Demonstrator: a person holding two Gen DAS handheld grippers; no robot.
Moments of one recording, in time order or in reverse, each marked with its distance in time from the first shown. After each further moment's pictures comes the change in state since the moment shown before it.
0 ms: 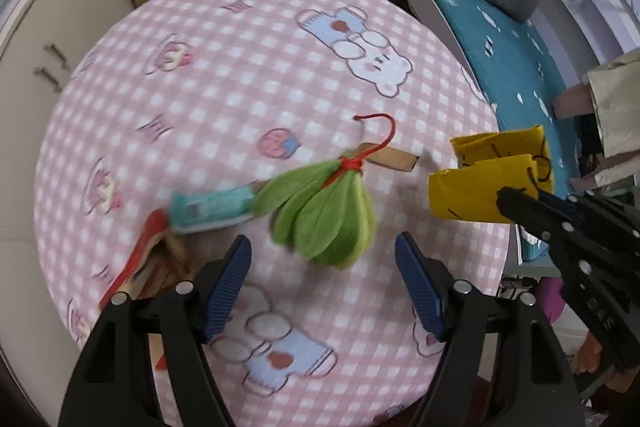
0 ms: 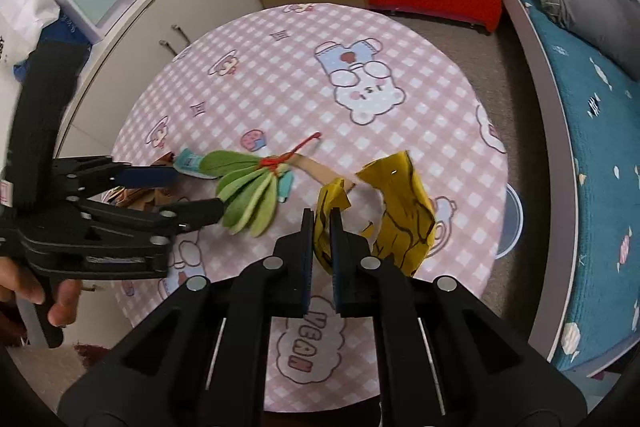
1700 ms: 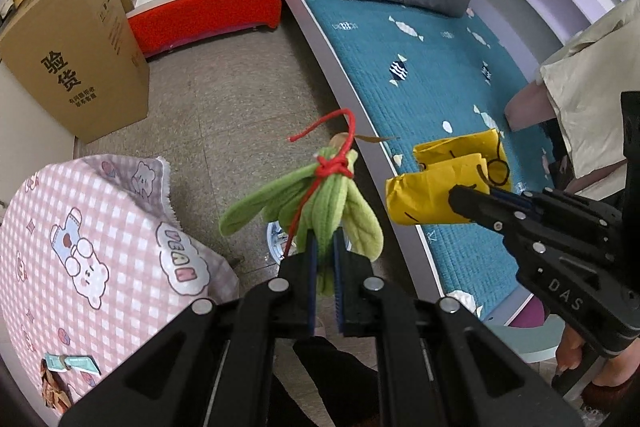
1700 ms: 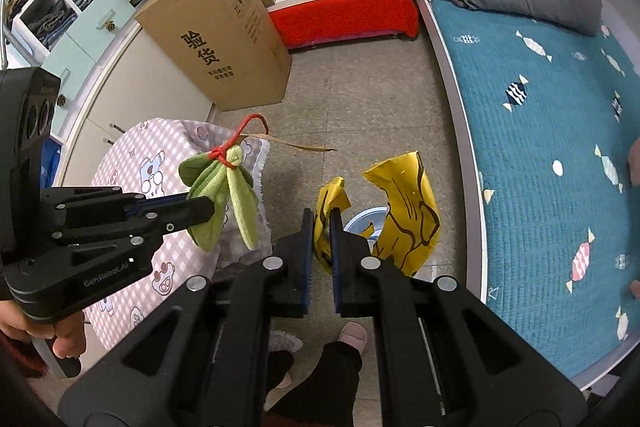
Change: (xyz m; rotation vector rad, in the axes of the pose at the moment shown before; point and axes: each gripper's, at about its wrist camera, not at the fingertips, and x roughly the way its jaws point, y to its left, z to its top) left arm 0.031 -0.352 0.175 0.167 -0.094 -0.028; right arm -0.105 -0.362 0.047 0.189 -0.096 0.029
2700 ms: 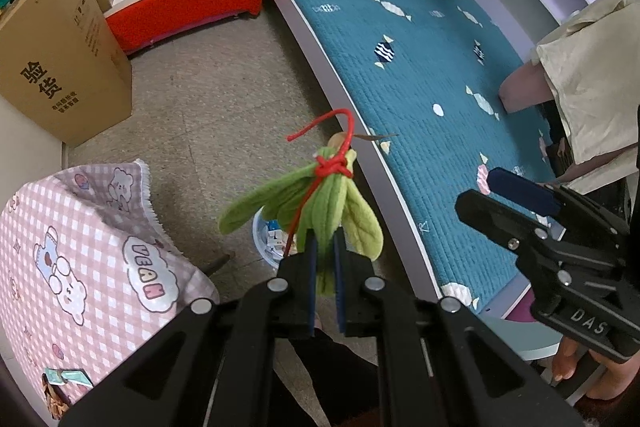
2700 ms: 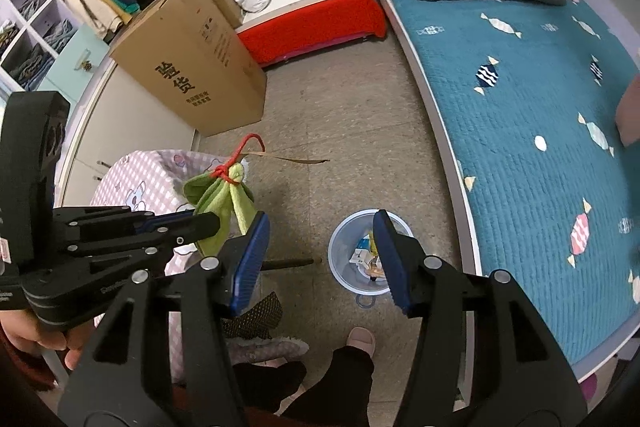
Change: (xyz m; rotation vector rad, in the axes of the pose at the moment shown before) left arm 0.034 -0.033 0.020 0.047 0.070 -0.023; right arm -0.013 -0.045 -0.005 0.137 -0.049 -0.036
